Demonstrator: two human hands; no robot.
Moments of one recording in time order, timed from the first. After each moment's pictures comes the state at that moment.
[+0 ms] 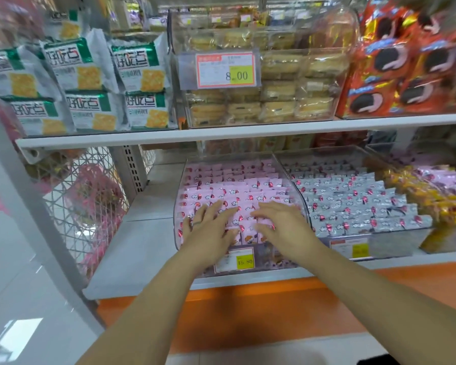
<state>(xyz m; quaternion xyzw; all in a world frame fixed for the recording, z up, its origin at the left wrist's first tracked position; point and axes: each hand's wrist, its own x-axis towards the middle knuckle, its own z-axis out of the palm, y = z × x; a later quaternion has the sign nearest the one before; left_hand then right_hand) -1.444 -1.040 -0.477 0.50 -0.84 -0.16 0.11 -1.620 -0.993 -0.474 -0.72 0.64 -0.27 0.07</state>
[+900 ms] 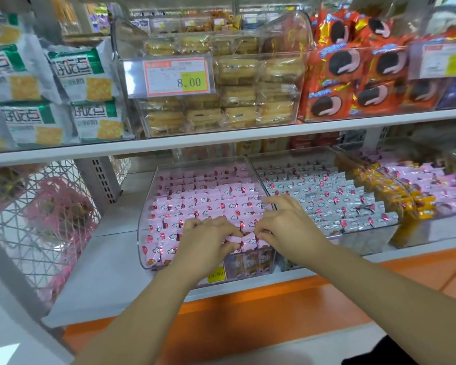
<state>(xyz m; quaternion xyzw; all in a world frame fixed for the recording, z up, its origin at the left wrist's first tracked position) -1.485 -1.040 -0.480 0.39 -0.91 -0.05 0.16 -1.672 -0.980 -0.473 -0.77 0.60 -0.18 -0.13</state>
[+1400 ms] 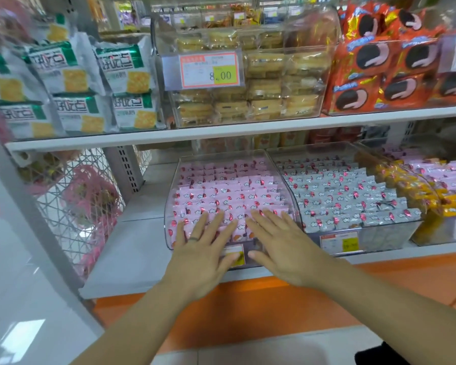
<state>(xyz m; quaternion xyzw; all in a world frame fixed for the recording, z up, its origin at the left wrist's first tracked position) -1.428 -1.011 -0.503 0.44 -0.89 0.04 0.06 -1.625 -0.958 -0.487 -0.78 0.62 -0.03 0.00</state>
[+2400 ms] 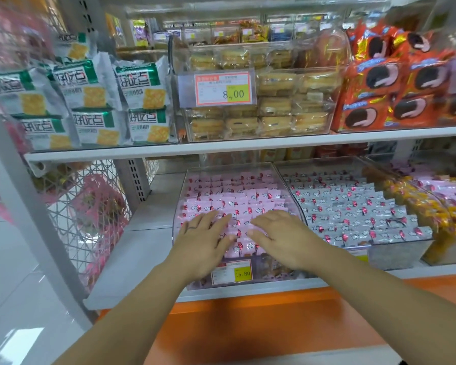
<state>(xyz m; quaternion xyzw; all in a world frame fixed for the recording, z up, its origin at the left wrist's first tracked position) -1.431 -1.042 -0.470 0.49 -0.87 -0.06 0.06 -1.617 -0.987 -0.447 -0.74 0.66 -0.07 0.07</state>
